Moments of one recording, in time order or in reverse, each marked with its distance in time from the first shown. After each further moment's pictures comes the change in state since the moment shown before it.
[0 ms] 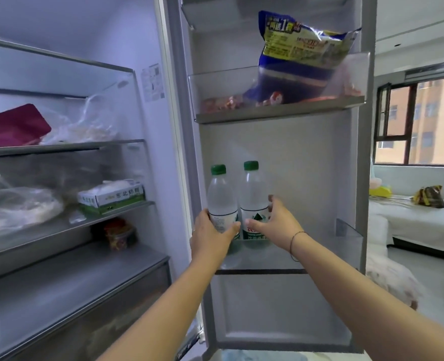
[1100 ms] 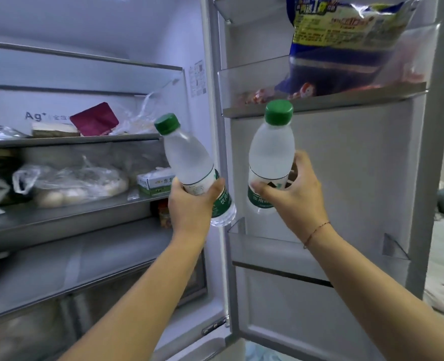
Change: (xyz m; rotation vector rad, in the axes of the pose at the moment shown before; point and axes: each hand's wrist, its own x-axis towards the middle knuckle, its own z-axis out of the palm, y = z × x) left_hand -0.018 0.054 -0.062 -0.346 0.547 0.080; right_hand -0.020 -0.059 -0.030 0.454 0.129 -0.523
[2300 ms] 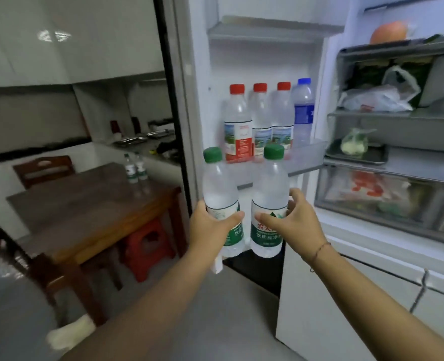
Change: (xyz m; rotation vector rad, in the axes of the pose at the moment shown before) left_hand -0.405 0.223 -0.561 0.728 0.929 -0.267; right_hand -0.474 -0.359 0.229 0.750 -1.235 0.237
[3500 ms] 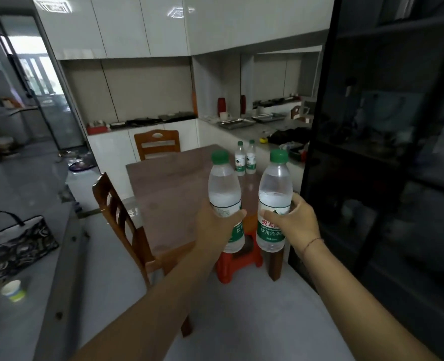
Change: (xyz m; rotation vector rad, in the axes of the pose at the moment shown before) left_hand 0.342 -0.179 -0.313 -0.034 0.317 -0.165; right_hand 0.253 0.041 0.489 0.189 -0.284 0.080
